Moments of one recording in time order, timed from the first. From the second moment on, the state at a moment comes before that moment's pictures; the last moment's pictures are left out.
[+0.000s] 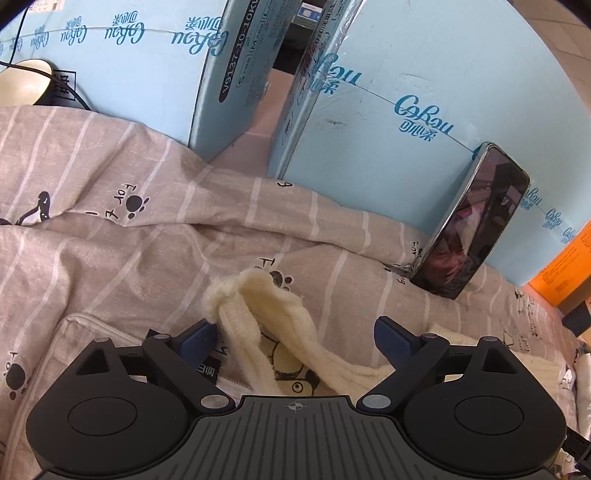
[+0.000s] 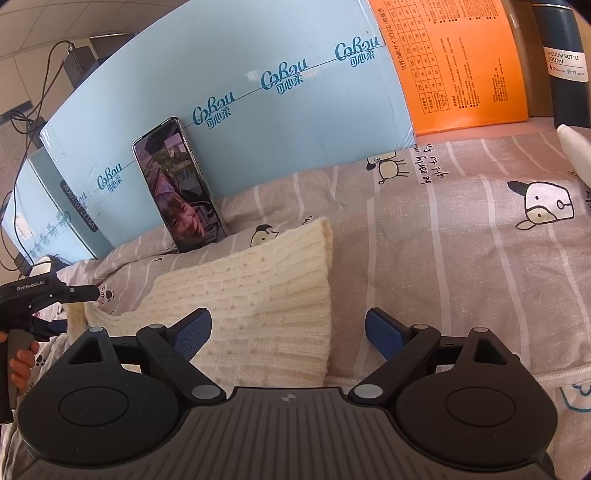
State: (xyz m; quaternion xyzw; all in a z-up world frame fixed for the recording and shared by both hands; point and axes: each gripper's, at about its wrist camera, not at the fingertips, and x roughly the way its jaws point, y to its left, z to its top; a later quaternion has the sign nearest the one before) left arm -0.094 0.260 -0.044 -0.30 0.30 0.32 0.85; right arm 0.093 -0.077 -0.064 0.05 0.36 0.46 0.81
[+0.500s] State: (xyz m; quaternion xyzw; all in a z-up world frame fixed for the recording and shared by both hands) left arm -0.073 0.212 -0.016 -0.04 0.21 0.28 0.94; right arm 0.079 -0.070 -0.068 0.02 0.36 0.52 0.78
